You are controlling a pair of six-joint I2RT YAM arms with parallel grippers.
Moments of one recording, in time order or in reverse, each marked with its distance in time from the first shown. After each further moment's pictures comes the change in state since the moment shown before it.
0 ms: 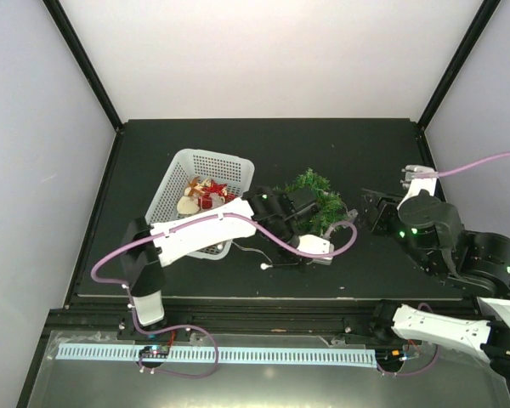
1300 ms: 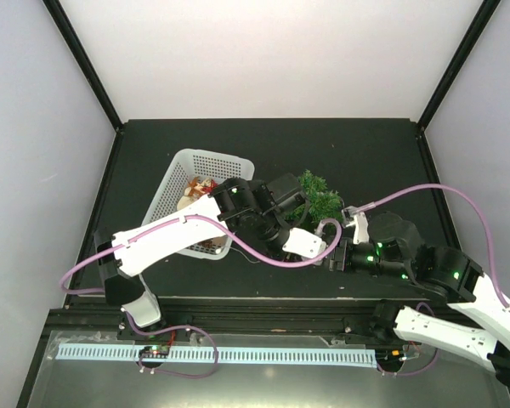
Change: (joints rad) left arm -0.028 -0.122 0.125 -0.093 -0.002 0.125; right arm -0.011 -0.141 -0.420 0.249 -0.745 0.203
